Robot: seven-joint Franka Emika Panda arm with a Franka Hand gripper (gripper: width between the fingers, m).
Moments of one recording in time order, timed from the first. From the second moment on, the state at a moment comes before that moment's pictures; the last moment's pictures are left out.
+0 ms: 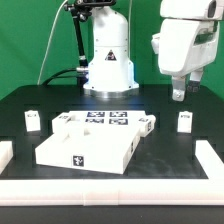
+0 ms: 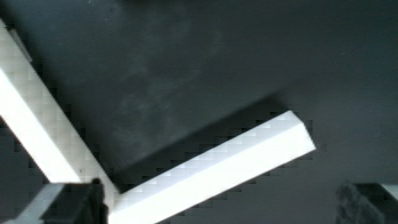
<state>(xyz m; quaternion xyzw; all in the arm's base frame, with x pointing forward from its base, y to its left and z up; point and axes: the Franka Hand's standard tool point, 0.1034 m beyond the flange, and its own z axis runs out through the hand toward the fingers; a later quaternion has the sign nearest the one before) 0.557 0.117 0.128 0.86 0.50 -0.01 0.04</state>
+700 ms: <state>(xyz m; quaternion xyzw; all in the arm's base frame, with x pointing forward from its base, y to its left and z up) 0.556 0.117 0.128 0.86 0.50 -0.01 0.03</state>
